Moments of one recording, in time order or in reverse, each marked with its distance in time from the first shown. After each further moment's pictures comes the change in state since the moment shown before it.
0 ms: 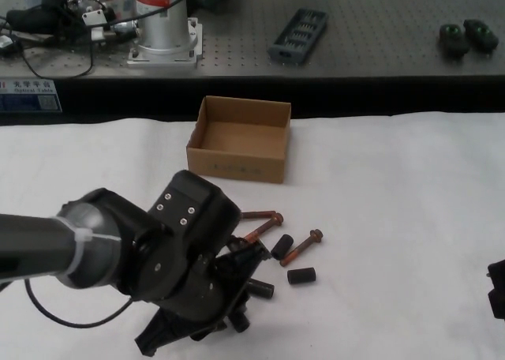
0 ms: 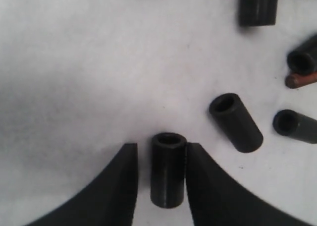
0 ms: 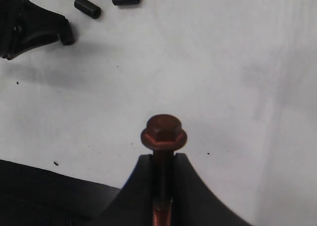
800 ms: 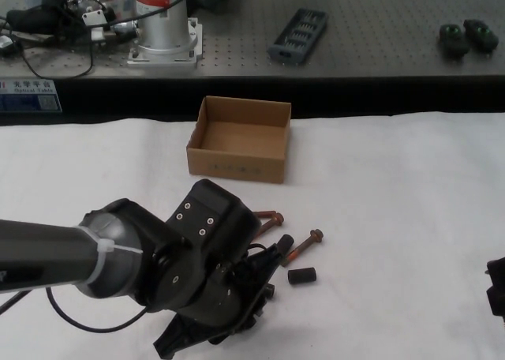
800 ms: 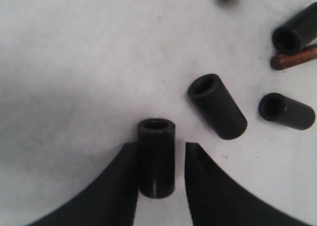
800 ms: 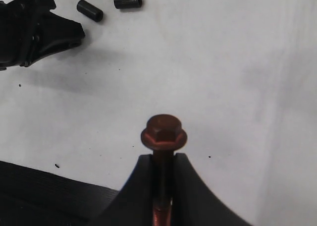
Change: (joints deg) left arm -2.2 1.2 -0.4 -2.3 0.0 -1.9; right arm 0.0 0.0 0.0 -0.5 0.0 0.0
